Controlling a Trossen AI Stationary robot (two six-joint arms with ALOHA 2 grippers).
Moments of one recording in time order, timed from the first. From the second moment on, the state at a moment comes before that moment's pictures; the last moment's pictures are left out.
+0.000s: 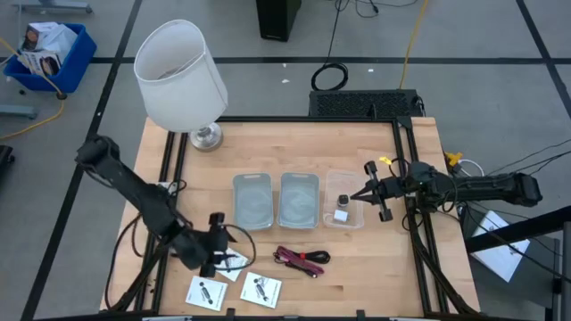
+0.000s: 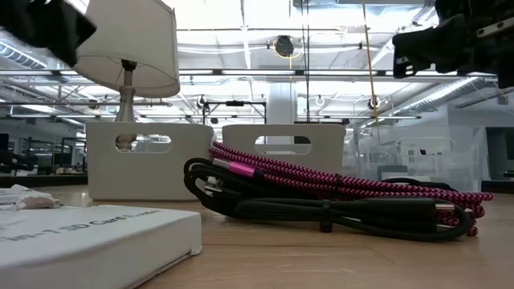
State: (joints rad) left arm -0.75 1.29 0.79 -0.41 -0.40 -0.52; right arm -0.11 0.49 0.10 0.44 -0.37 -0.12
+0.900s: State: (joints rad) left arm -0.68 1.56 0.79 -0.41 -0.27 -0.45; right arm -0.05 0.54 0.02 0.67 -0.26 -0.02
